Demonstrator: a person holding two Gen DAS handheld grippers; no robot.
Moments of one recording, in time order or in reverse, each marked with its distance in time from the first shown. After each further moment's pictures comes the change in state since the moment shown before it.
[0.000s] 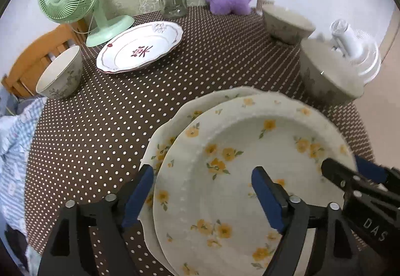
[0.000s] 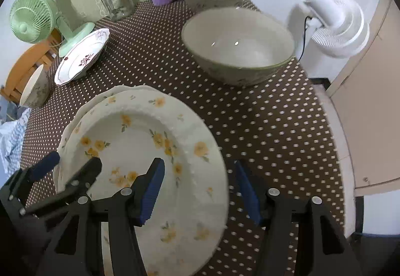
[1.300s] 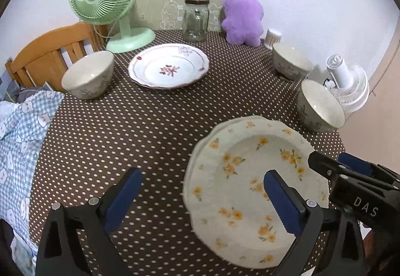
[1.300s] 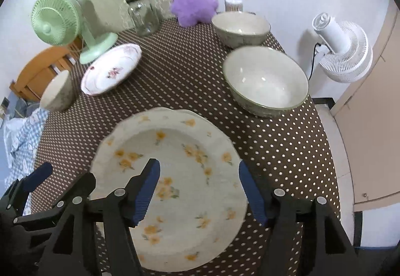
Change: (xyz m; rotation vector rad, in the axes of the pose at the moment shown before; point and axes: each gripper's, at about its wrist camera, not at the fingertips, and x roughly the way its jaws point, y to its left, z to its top) left arm -0.058 0.064 -0.003 -0.088 -0.095 -0.065; right arm -0.044 0.042 0.014 -0.049 -0.082 0.027
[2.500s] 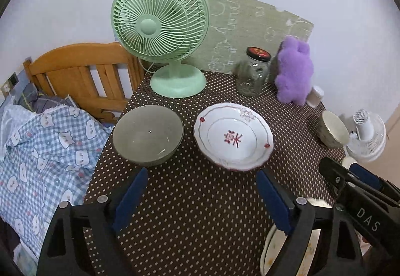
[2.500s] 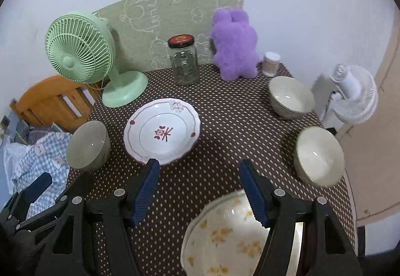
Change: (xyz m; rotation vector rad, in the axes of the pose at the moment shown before) left arm -0.014 0.112 0.106 -0.118 -0.113 0.074; right arm -0.008 0.138 0.107 -0.020 -0.143 -0.027
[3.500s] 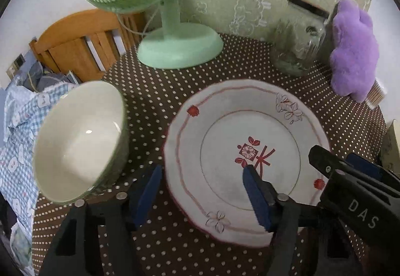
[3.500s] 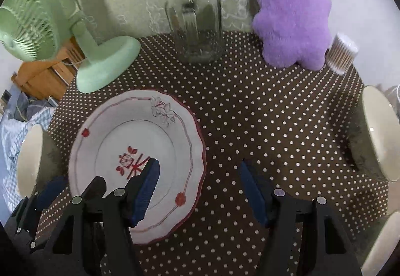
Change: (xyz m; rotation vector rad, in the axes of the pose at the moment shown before) left arm 0.179 -0.034 0.019 -0.082 0.148 0.173; right arm 0.208 -0.004 0.064 -0.129 0.186 0.131
